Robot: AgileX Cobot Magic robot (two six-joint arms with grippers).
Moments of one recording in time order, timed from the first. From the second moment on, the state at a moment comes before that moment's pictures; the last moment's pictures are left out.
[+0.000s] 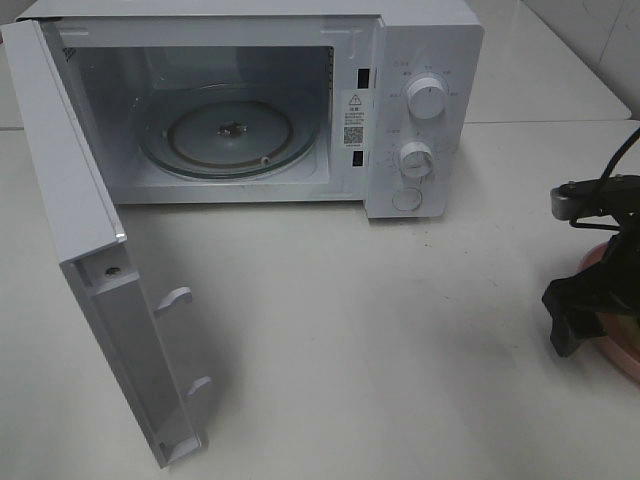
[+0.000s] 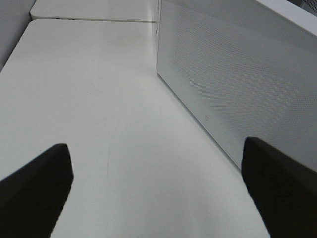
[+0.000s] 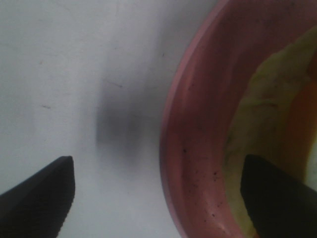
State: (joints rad) left arm 0.04 0.00 -0.50 -0.12 1.02 0.04; right arm 0.08 1.67 -0.73 -0.09 0.57 0.01
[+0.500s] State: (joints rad) left arm 0.04 0.00 -0.50 -0.12 1.02 0.04; right arm 0.08 1.77 -0.78 -0.15 0.55 0.08
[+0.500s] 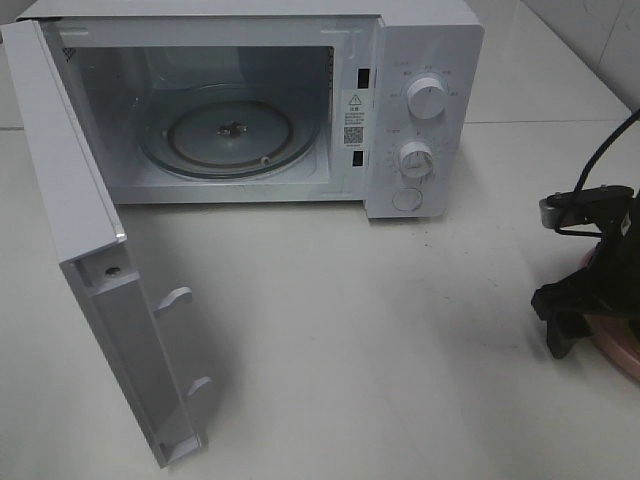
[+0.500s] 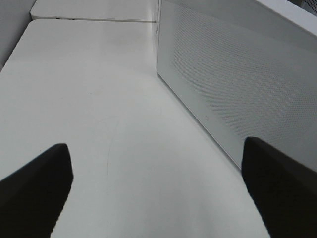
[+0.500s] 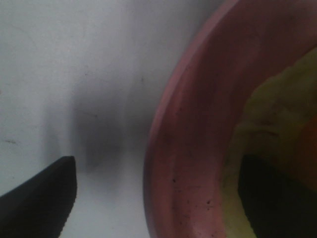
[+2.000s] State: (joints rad) left arm 0.04 0.00 -0.50 -0.12 1.02 0.04; right arm 0.08 1.78 -0.79 -0.17 0.57 0.07
